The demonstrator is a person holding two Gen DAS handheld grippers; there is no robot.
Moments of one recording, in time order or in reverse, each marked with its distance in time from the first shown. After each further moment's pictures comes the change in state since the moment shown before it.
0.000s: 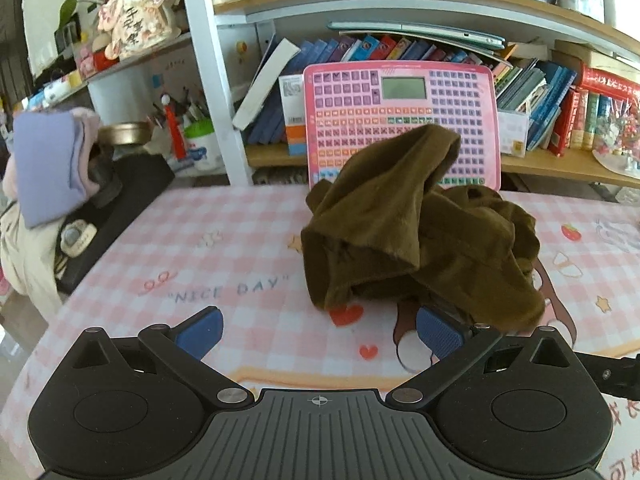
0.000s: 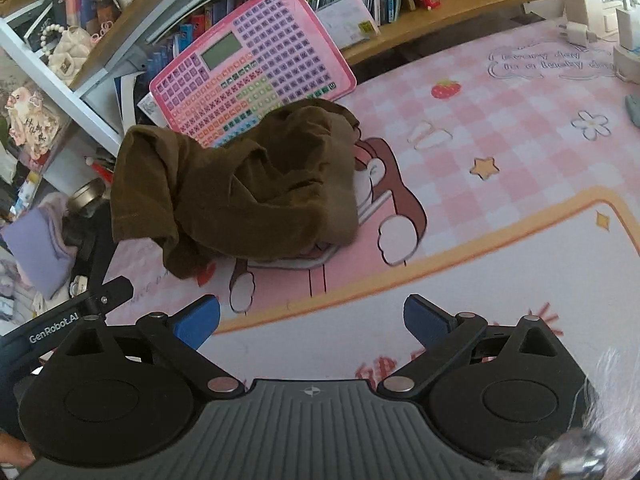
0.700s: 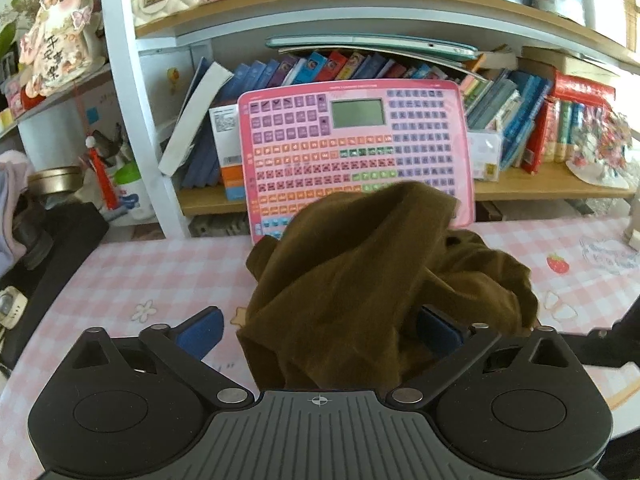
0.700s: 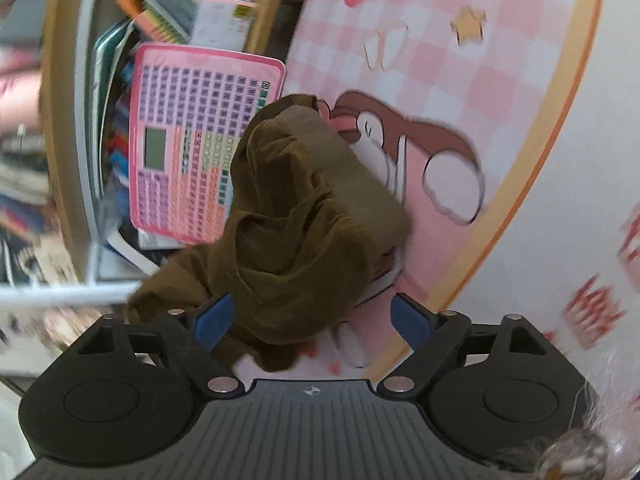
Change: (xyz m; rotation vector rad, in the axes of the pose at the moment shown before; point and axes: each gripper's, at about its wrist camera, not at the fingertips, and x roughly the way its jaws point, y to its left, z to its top) left arm 0.068 -0.010 0.049 0.063 -0.072 -0.133; right arm 0.066 -0.033 0.017 0.766 0.038 0.253
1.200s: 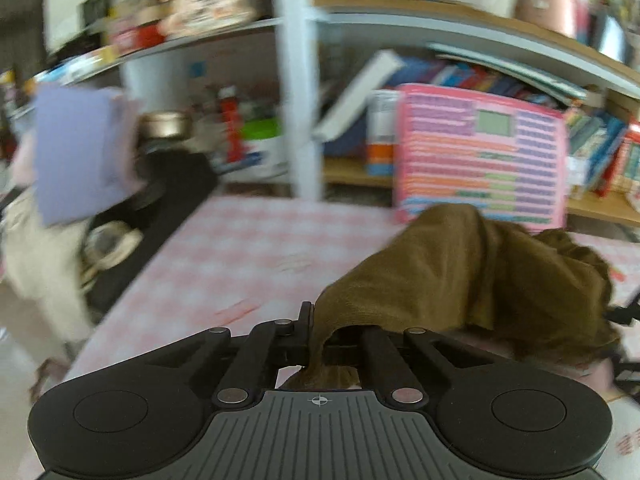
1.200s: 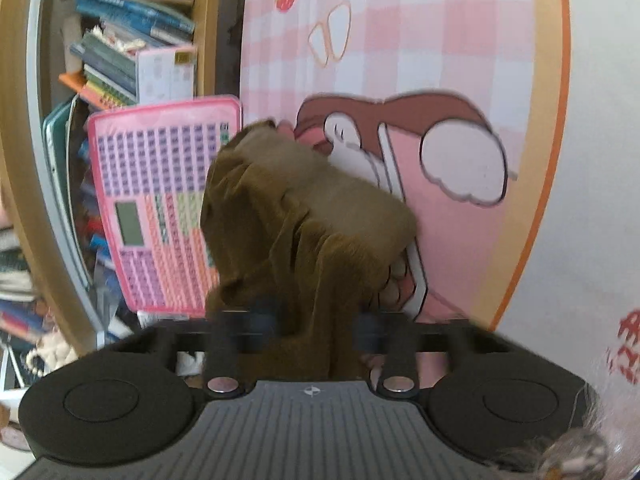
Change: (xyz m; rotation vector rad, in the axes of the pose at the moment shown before) left arm -0.069 0.150 -0.045 -0.160 0.052 0.142; right arm 0.035 -0.013 0.004 0.210 -0.168 0.027
